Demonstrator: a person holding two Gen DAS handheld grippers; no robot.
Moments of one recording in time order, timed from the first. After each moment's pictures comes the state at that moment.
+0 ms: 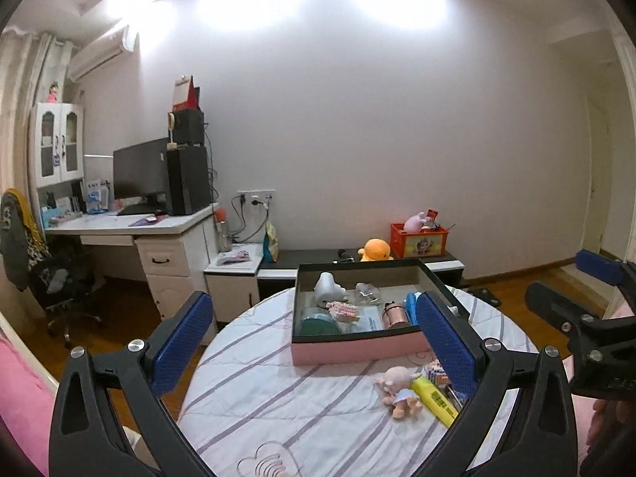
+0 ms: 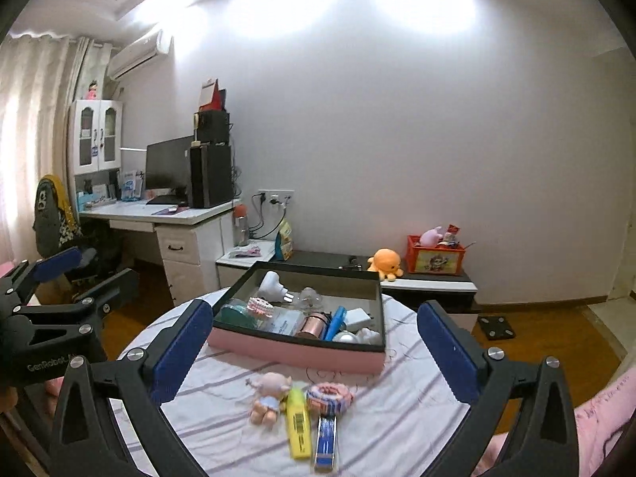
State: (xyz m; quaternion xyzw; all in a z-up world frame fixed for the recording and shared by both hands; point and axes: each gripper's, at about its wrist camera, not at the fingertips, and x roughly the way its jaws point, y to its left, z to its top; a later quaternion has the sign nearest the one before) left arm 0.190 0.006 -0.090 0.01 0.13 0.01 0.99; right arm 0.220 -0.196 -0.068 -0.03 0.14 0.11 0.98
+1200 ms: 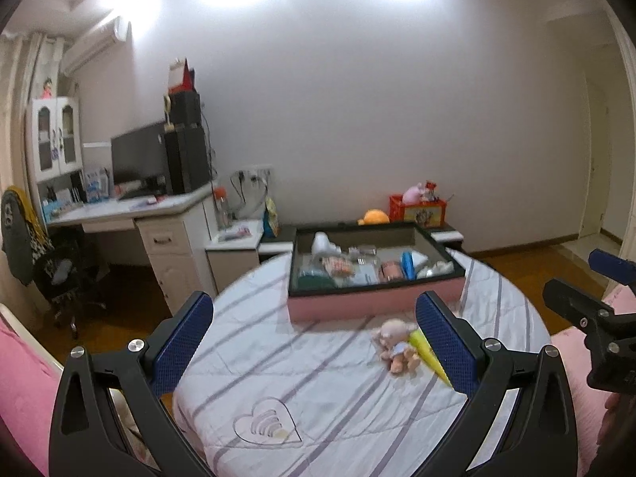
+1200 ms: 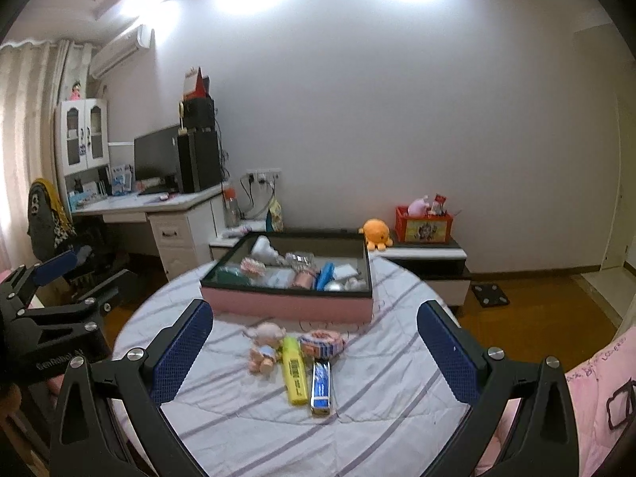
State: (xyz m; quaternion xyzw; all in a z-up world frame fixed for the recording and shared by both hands) left arm 0.179 -0.005 -0.125 0.03 0.18 0.01 0.98; right arm 0.198 -0.213 -0.104 -0.01 0.19 0.09 0.98
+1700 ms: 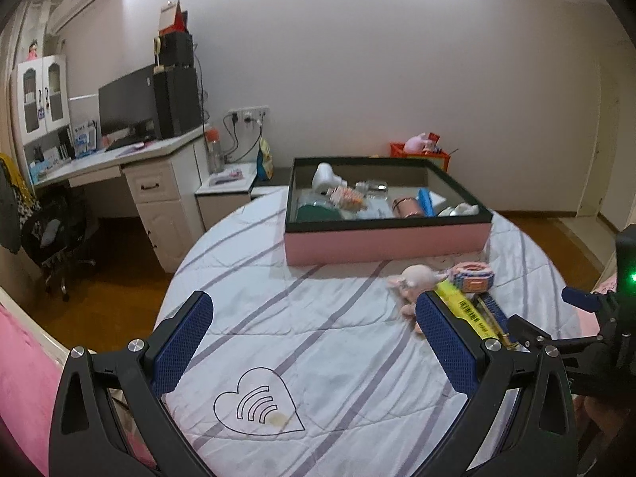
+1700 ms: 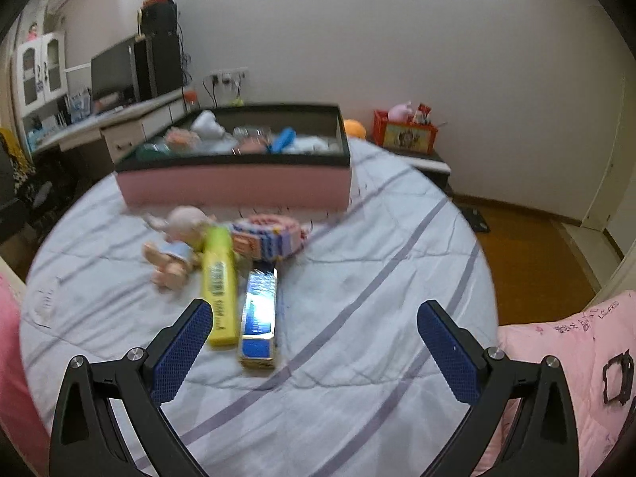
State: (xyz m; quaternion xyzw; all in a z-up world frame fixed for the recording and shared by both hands) left arm 0.229 0.011 -0.183 0.01 0.28 0.00 0.96; right arm 0.280 -0.223 -0.214 -0.04 0.36 0.04 0.93
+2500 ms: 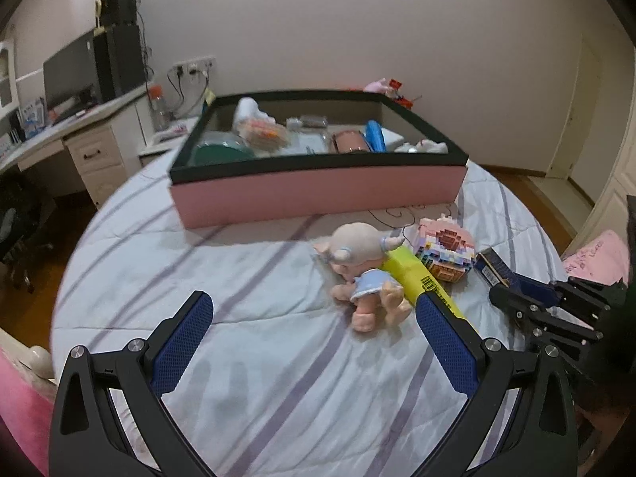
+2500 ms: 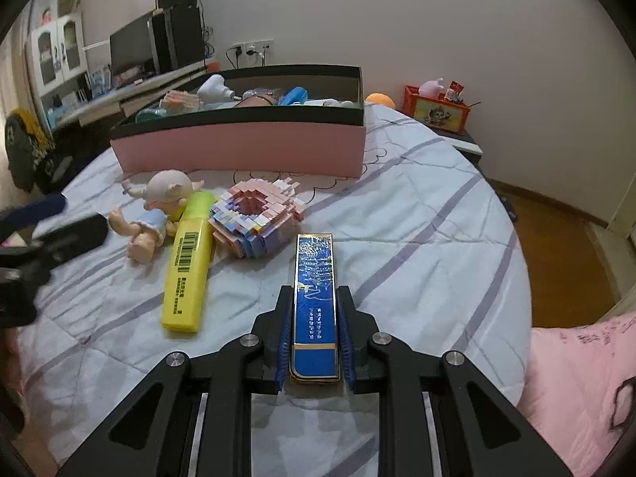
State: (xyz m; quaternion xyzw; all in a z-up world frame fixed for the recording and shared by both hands) left arm 0.293 -0.048 -0.236 0.01 0.37 -0.08 0.93; right arm 0.301 -0.242 -0.231 -0.04 0.40 0.10 0.91
